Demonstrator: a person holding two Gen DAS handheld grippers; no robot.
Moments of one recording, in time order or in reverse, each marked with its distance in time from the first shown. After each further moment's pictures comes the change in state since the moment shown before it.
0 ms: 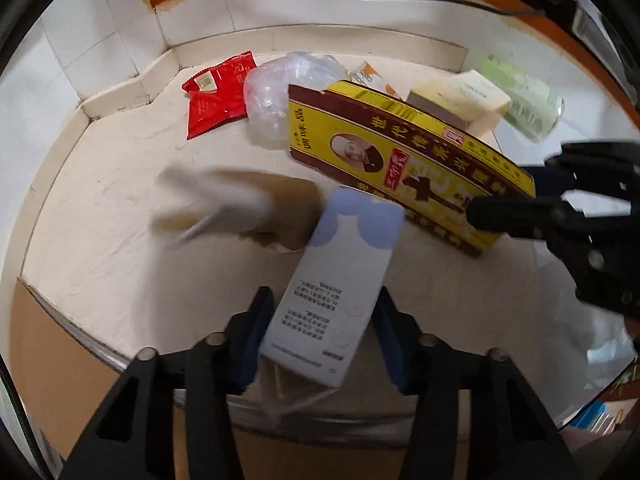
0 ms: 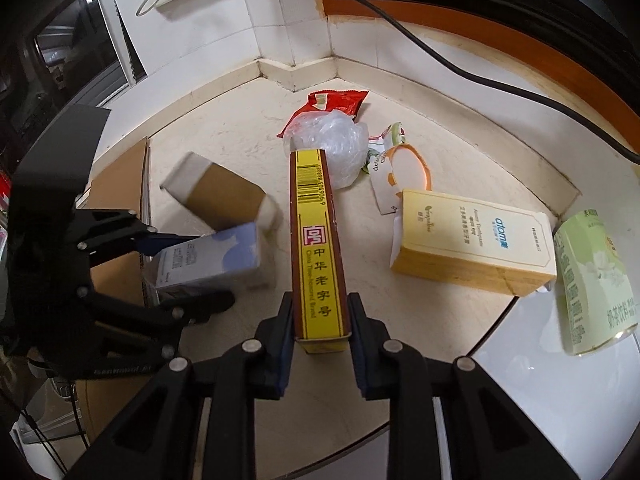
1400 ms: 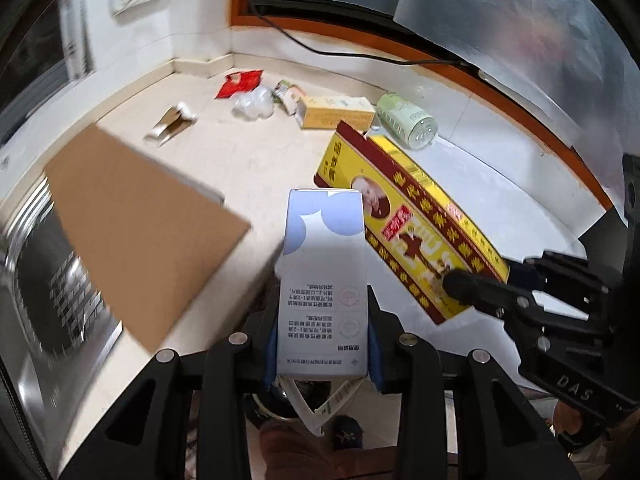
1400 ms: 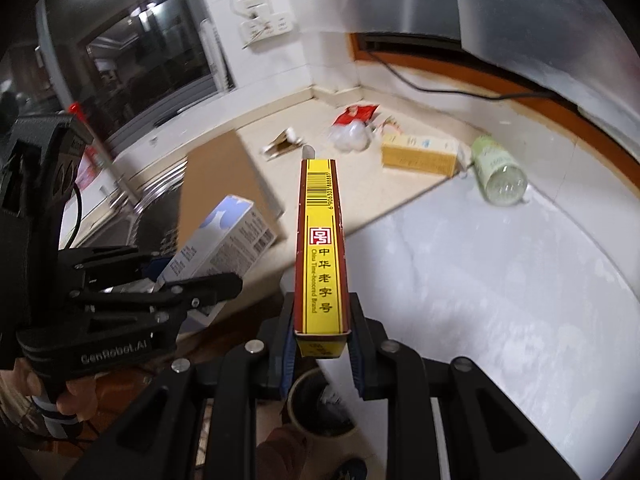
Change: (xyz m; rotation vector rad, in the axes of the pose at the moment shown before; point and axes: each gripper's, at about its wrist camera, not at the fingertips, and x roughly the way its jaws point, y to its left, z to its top) left arm -0.163 -0.211 -0.151 -0.400 -0.170 0.061; right arm -0.202 0.007 -0.190 -0.055 -0.110 0.135
